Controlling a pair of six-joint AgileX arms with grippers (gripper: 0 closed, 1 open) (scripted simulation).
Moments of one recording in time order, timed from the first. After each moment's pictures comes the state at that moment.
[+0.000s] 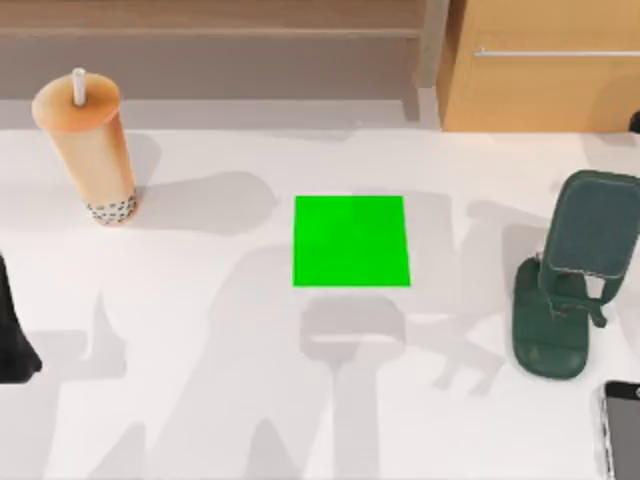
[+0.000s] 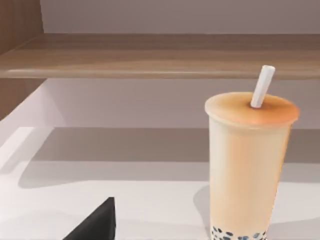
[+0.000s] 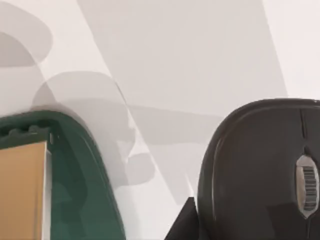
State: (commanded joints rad) left arm 0.00 0.00 0.00 0.00 0.00 0.00; right arm -0.02 2.02 1.69 -1.33 0.01 0.38
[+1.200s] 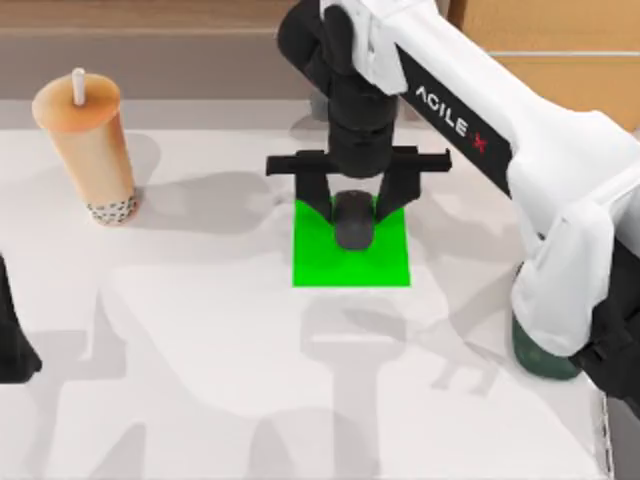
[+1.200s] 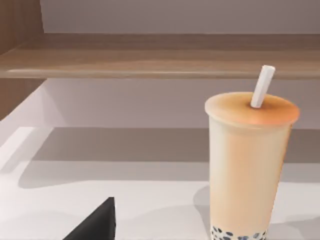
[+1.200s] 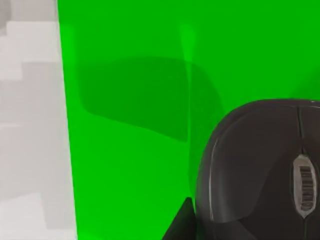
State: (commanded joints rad) left arm 0.00 0.00 0.00 0.00 0.00 0.00; right arm 0.59 2.86 2.90 -1.60 0.01 0.59
